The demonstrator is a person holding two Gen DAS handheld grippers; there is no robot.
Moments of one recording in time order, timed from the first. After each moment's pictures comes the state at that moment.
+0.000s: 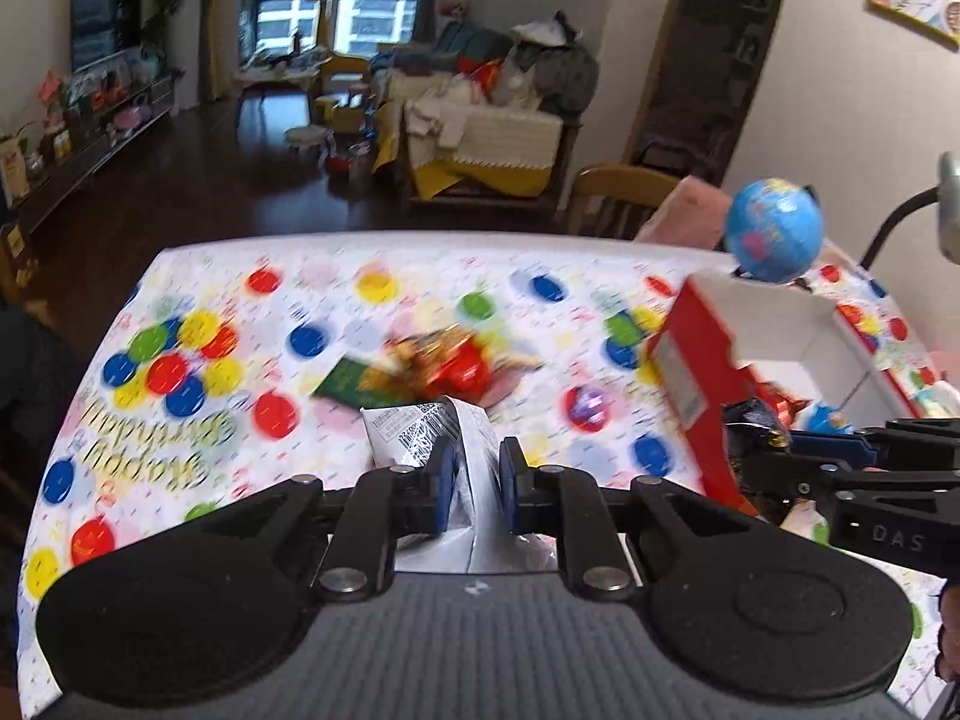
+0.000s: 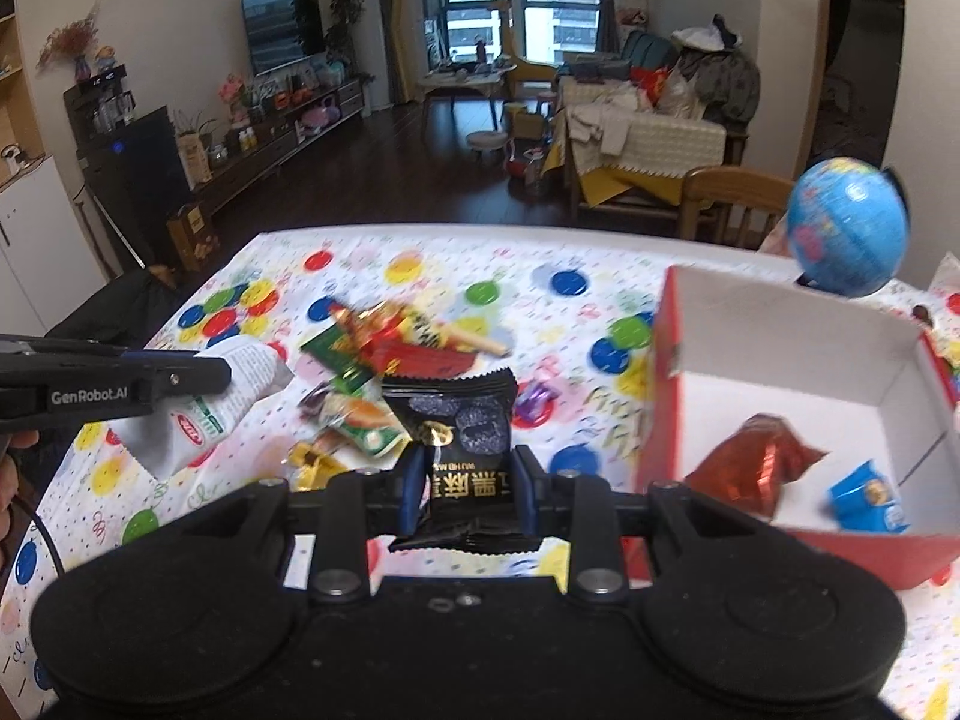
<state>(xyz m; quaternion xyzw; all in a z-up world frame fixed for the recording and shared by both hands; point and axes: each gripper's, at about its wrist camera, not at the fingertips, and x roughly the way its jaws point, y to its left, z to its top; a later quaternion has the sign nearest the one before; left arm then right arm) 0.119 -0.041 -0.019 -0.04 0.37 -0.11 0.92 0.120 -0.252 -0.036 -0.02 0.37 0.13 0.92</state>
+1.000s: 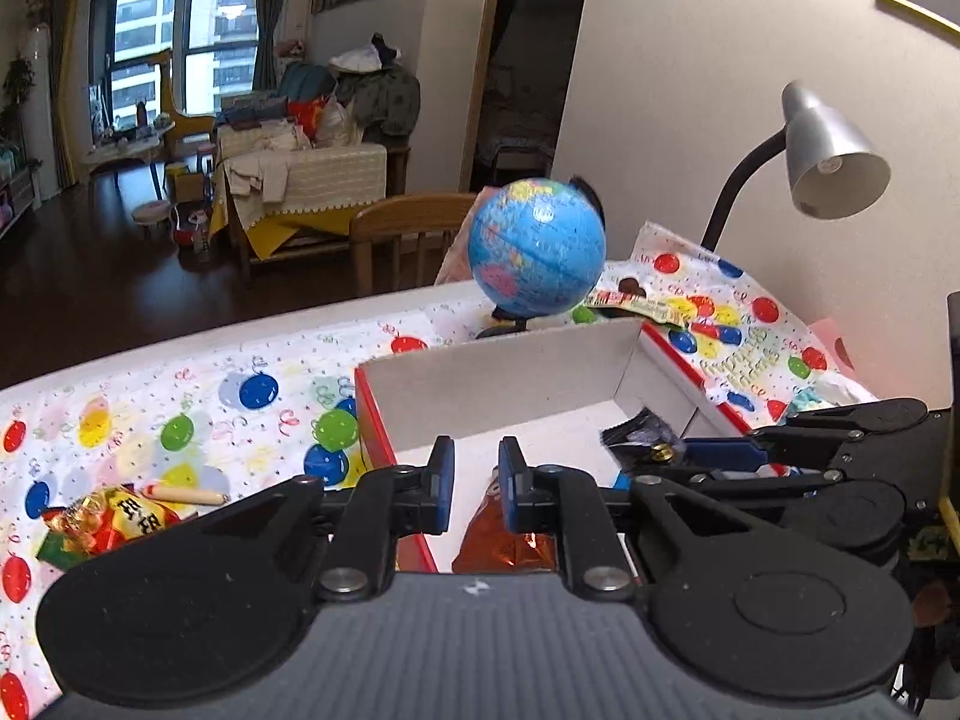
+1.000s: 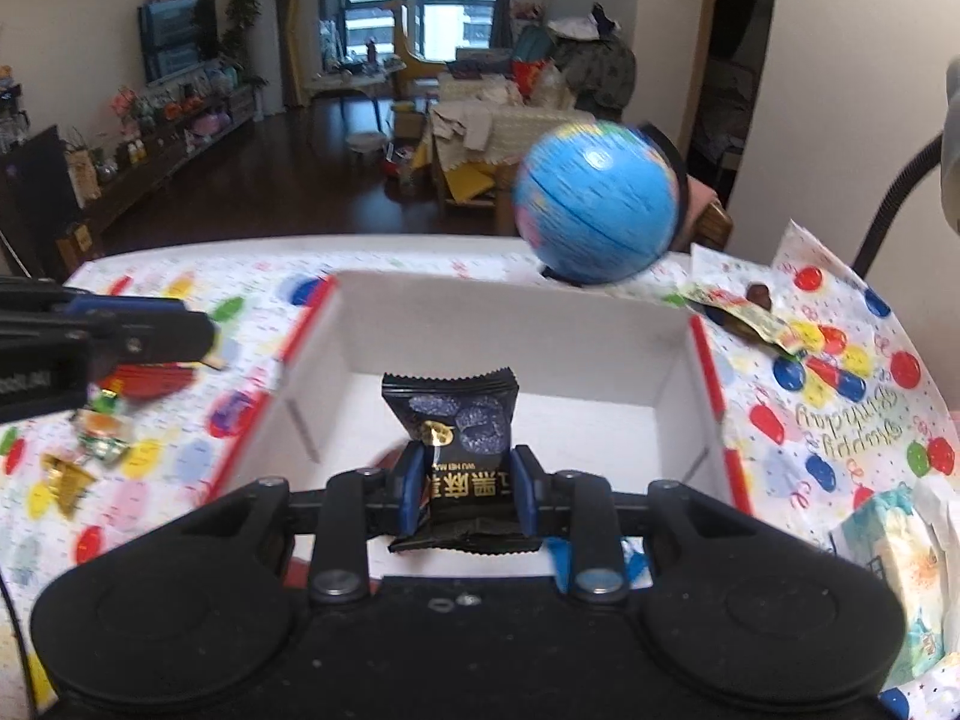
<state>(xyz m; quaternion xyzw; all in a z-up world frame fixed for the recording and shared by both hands) 0.173 -0.263 -0.001 0.01 0.33 -0.23 0.91 0.161 -0.431 -0.044 -0.03 0.38 0.03 0.92</state>
